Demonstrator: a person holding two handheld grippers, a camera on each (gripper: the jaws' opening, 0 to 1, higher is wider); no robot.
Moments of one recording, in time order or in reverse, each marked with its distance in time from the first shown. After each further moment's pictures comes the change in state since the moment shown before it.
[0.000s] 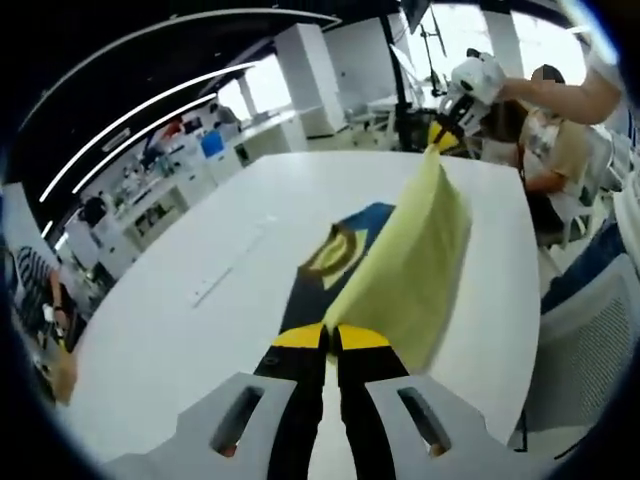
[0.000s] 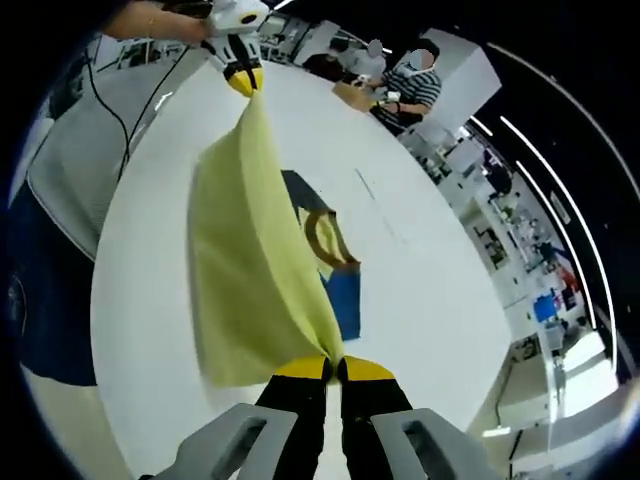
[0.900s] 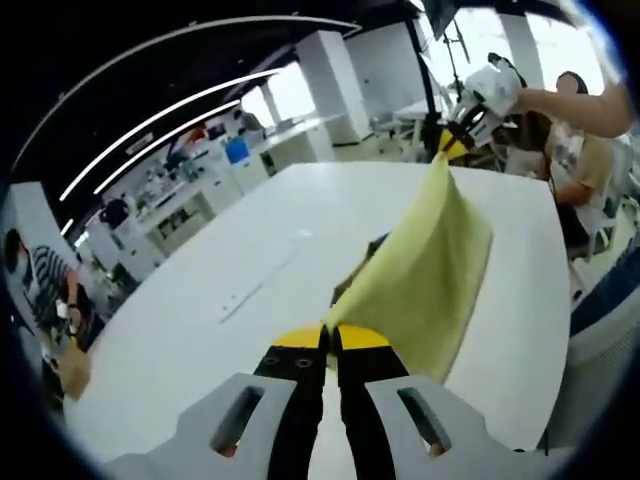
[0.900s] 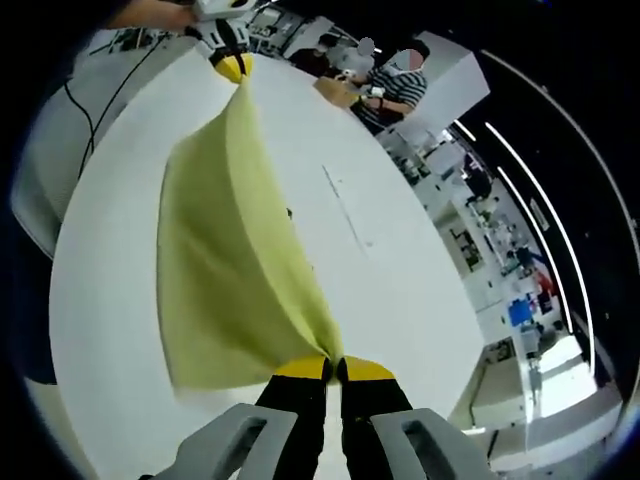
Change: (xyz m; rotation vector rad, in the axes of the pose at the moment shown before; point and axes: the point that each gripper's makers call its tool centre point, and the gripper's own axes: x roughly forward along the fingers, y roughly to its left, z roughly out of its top) left arm 0.015 0.038 0.025 -0.008 -0.029 0.115; right arm 0.020 -0.050 0.015 -0.027 0.015 -0.116
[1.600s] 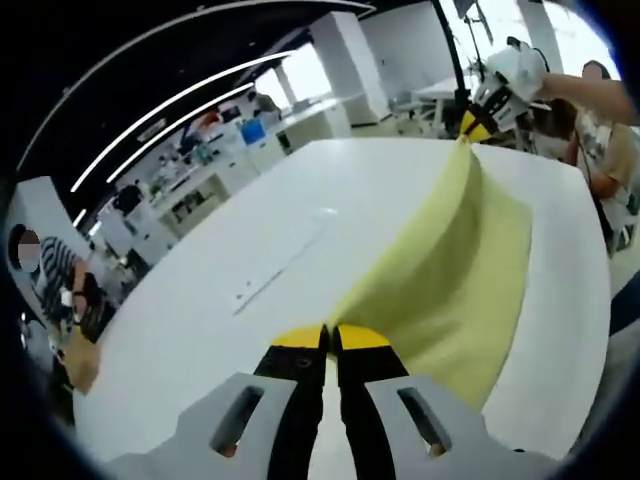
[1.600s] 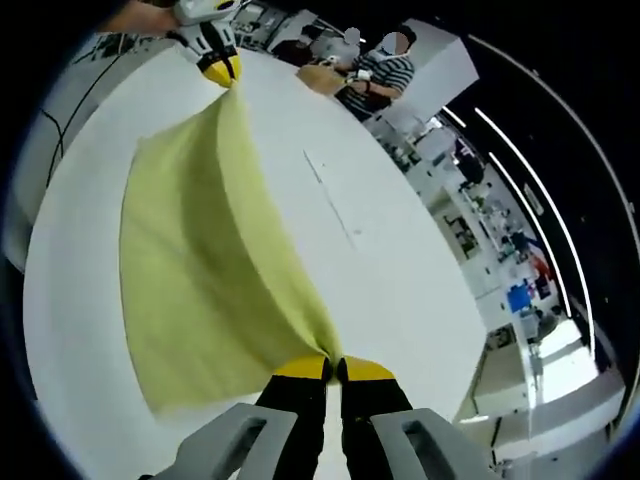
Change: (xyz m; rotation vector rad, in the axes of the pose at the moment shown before) left arm 0.061 0.036 -0.028 0.001 0.098 0.067; right arm 0.056 -0.014 -0.008 0.024 0.057 -0.010
